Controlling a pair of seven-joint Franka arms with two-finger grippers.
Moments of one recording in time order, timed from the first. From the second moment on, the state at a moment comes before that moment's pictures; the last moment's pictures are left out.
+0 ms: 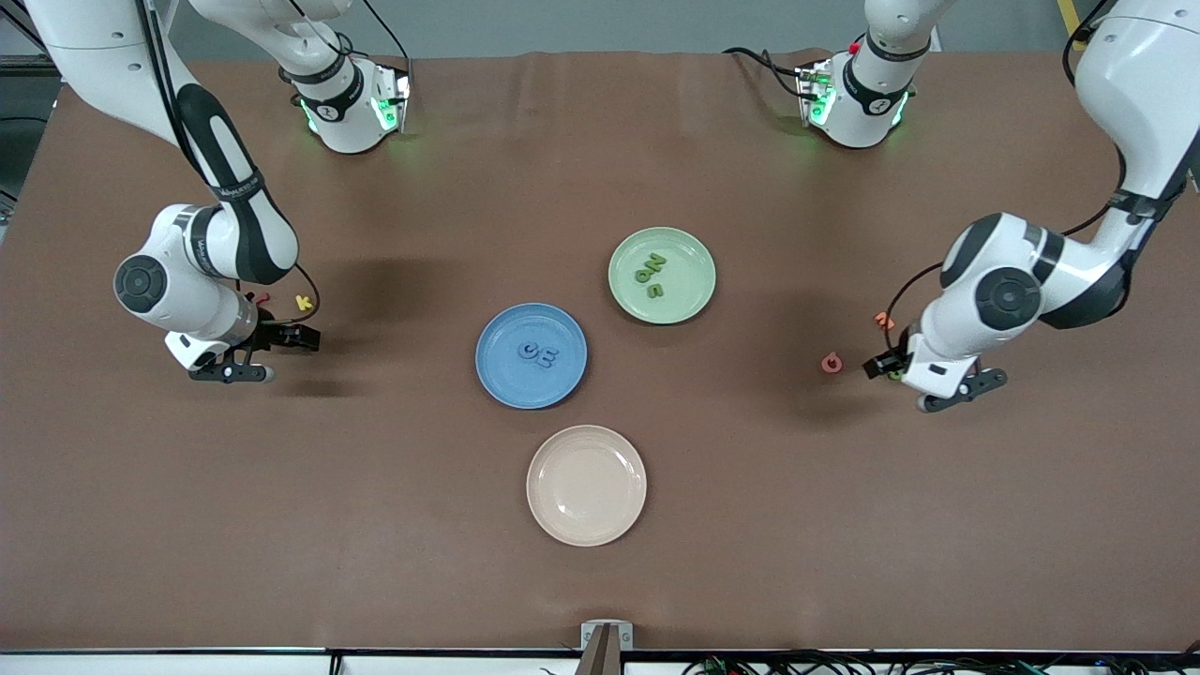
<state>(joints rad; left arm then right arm) 0.81 0.56 -0.90 -2.07 0.65 2.24 -0.82 0.05 0.34 -0.12 -2.29 0.09 2.54 -0.10</state>
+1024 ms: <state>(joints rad) 0.87 0.65 -0.85 -2.12 0.69 2.41 -0.80 0.06 0.34 -0.10 -2.35 0.09 2.57 -0.02</state>
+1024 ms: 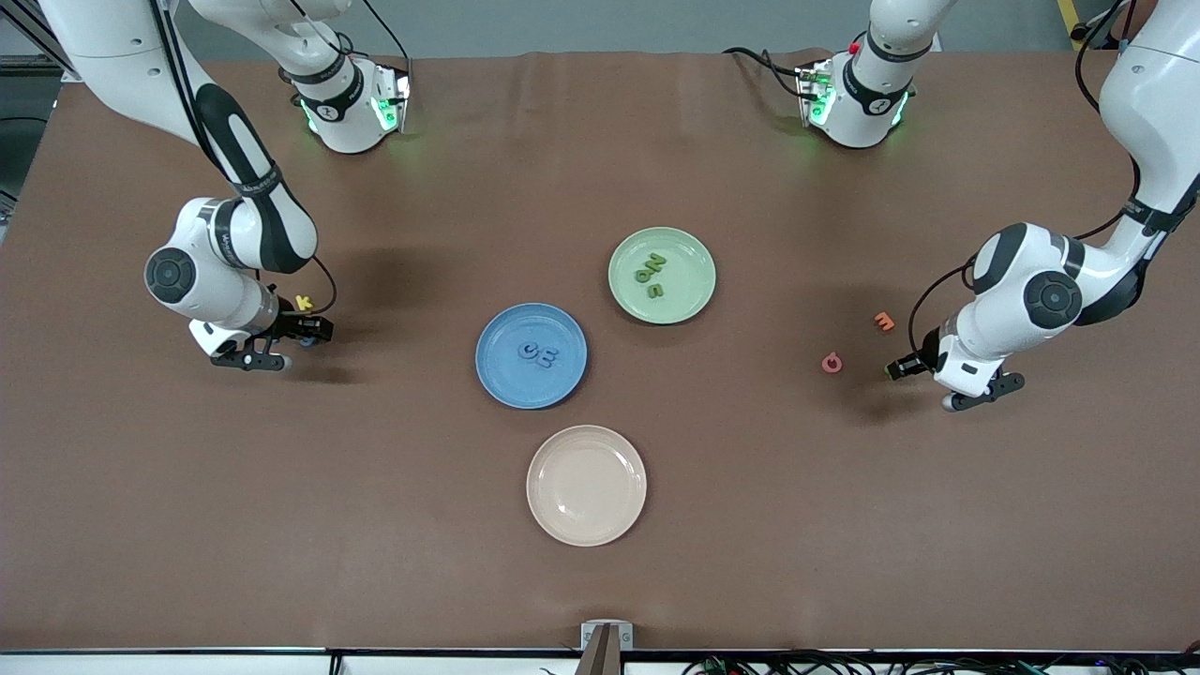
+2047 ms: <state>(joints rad) 0.85 0.68 -0.83 -2.11 0.74 2.42 -0.84 0.06 0.34 -0.11 -2.35 0.09 2.58 -0.01</state>
